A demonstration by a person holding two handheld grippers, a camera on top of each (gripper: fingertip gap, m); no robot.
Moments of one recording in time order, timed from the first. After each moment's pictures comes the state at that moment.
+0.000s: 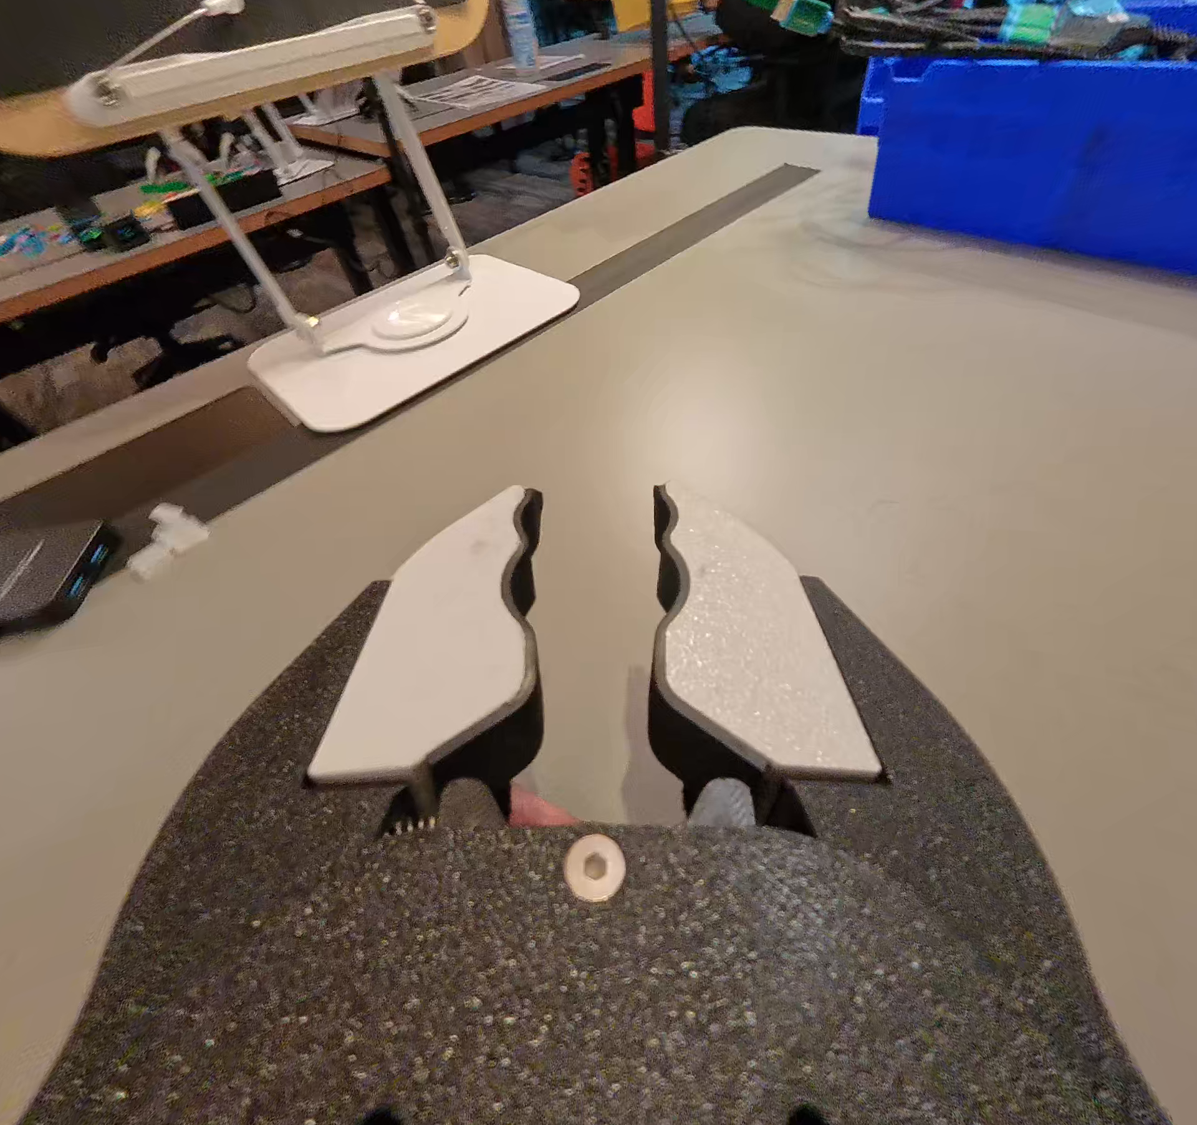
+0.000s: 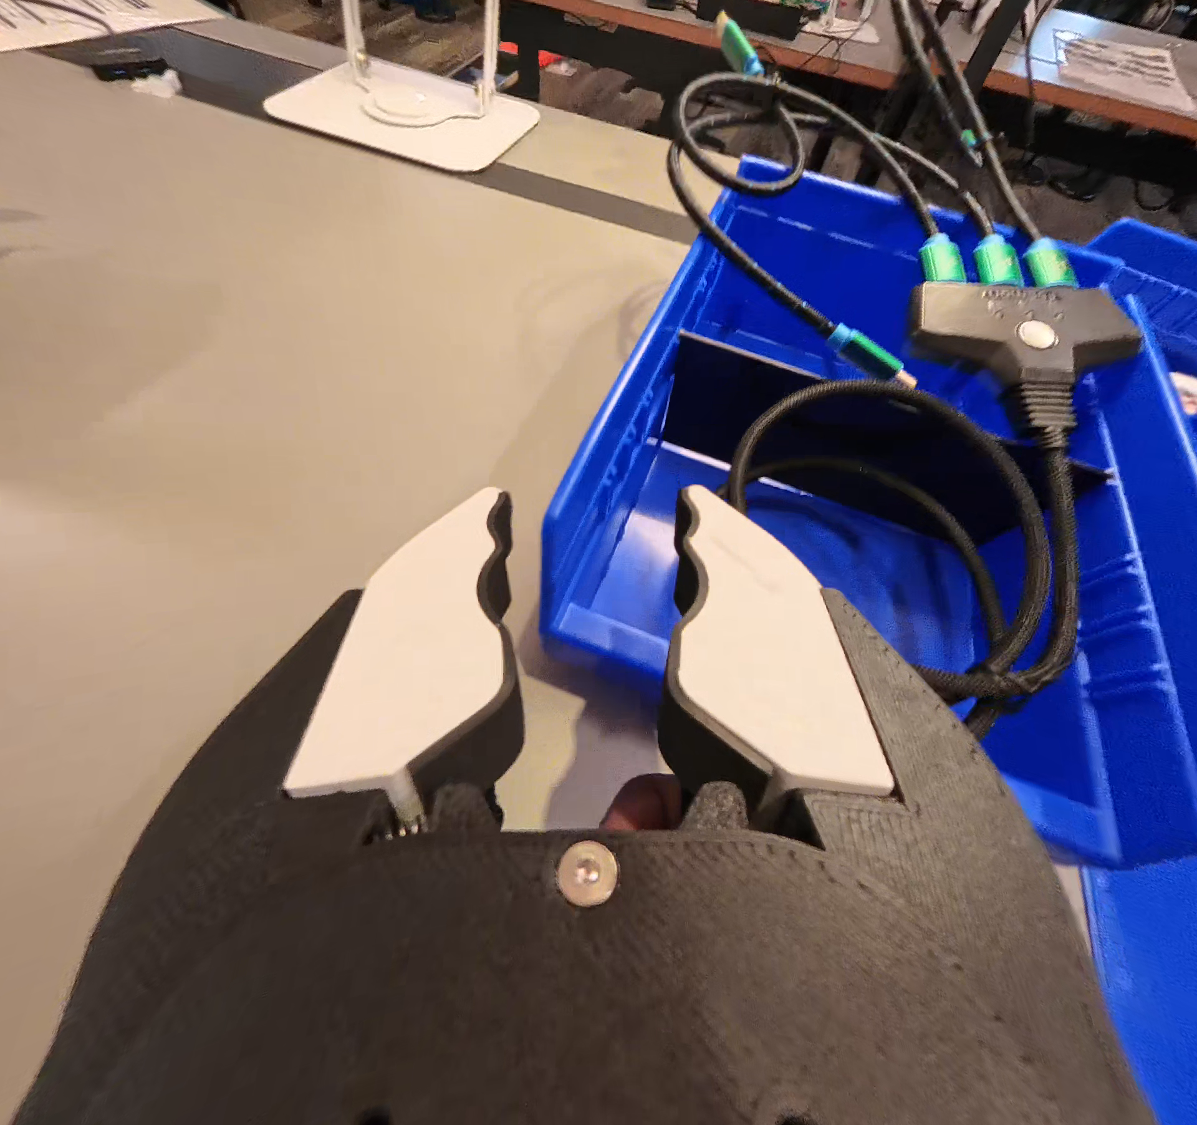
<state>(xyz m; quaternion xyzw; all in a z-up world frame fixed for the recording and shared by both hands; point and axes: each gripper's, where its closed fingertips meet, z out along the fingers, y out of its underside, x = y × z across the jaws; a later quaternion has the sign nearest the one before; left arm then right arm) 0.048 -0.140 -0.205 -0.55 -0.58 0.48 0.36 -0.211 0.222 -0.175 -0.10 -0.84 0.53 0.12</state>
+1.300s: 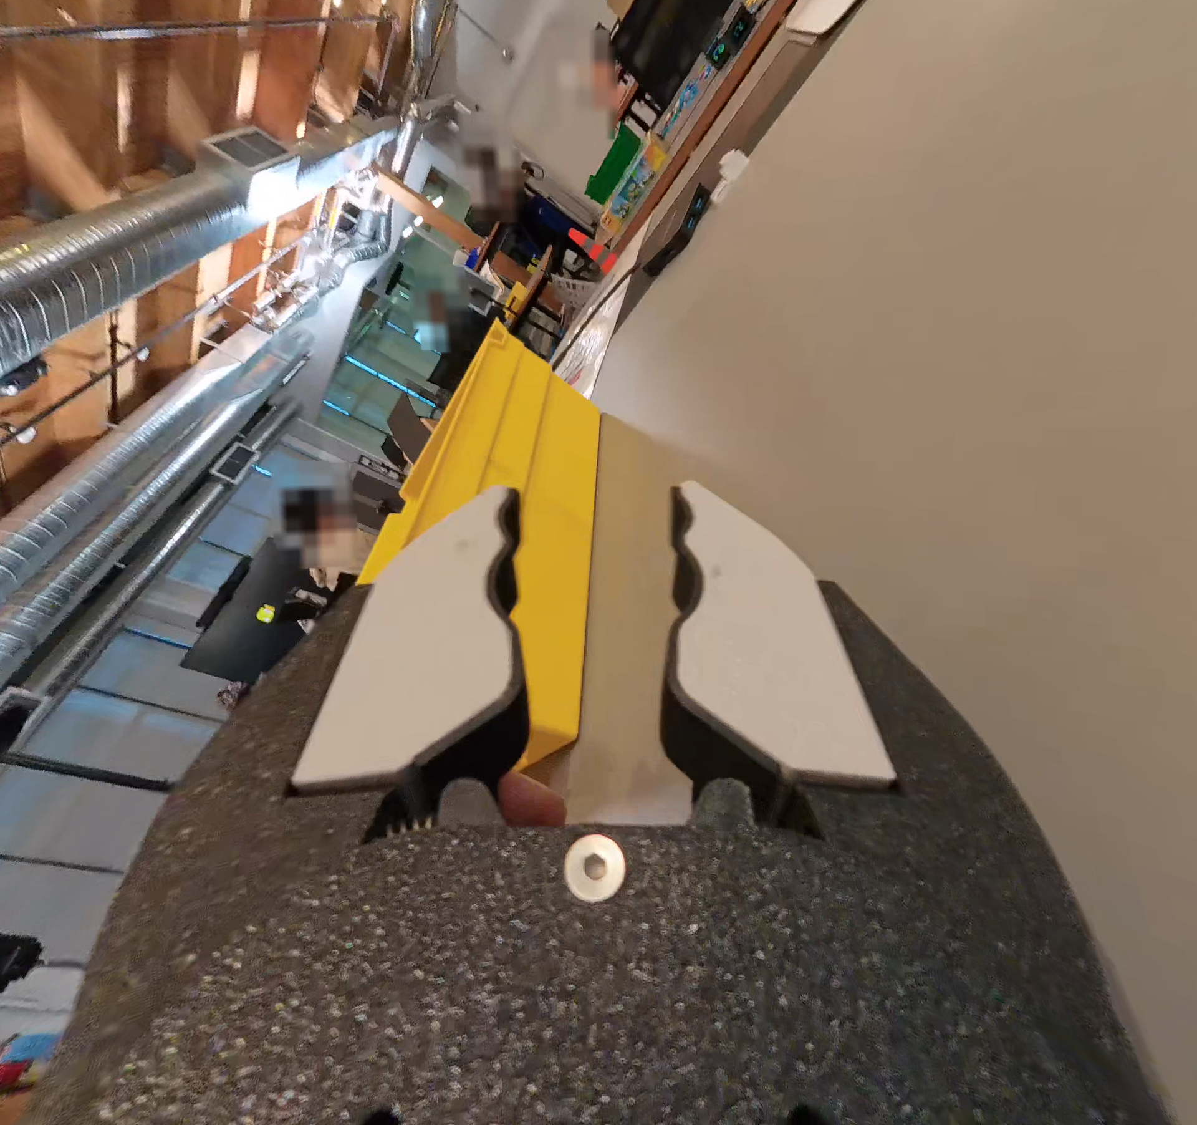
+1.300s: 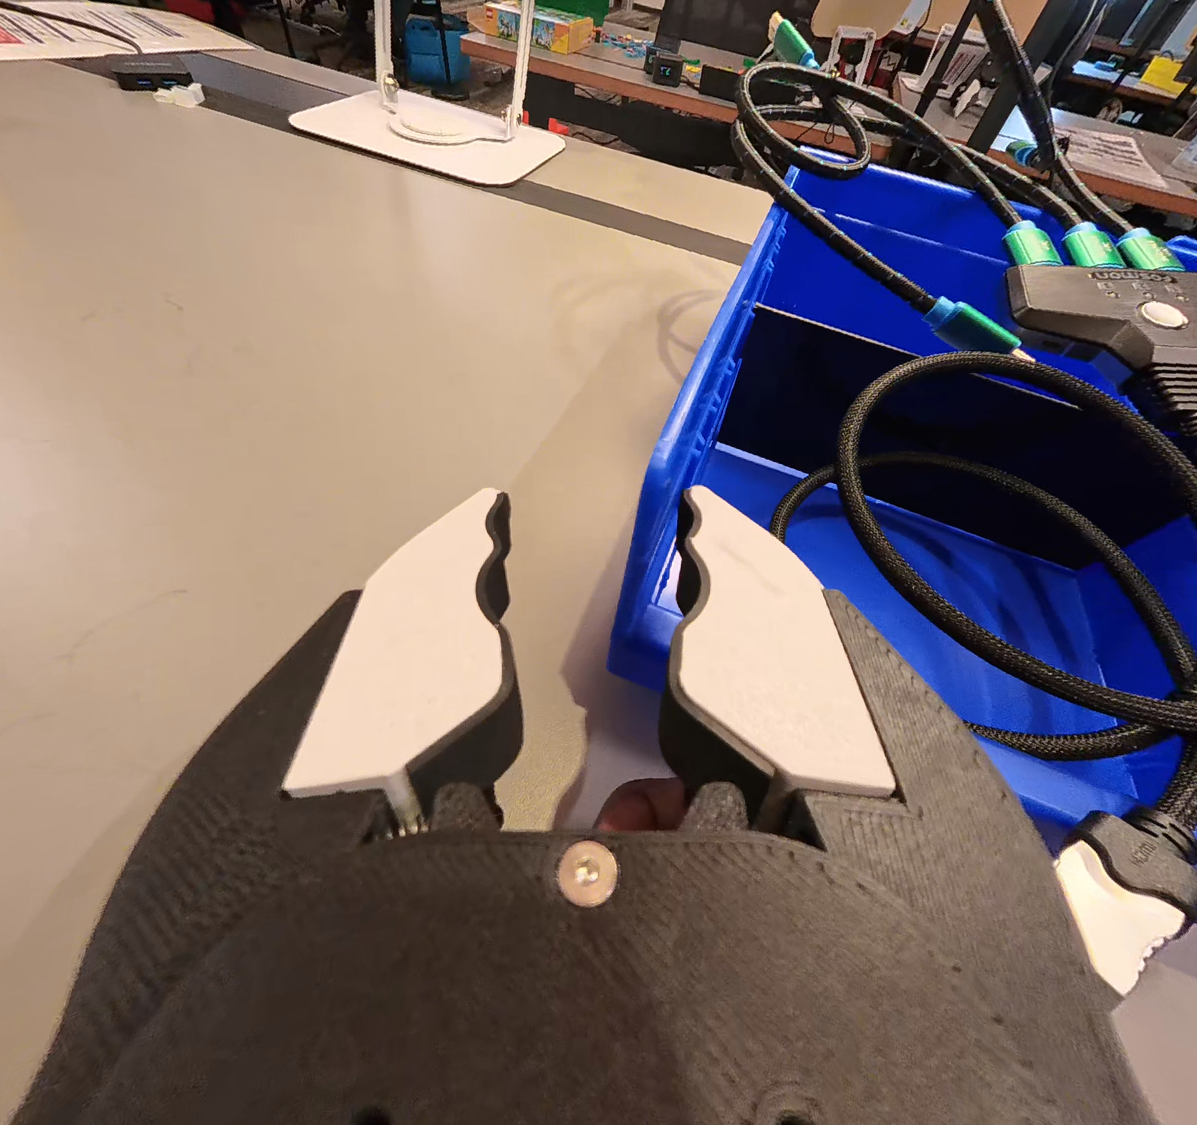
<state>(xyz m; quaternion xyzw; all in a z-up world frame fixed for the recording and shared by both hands) 0.275 -0.137 -0.218 -0.47 -0.56 0.65 -0.18 -0.194 0.201 -0.215 -0.08 -0.81 0.57 0.14</state>
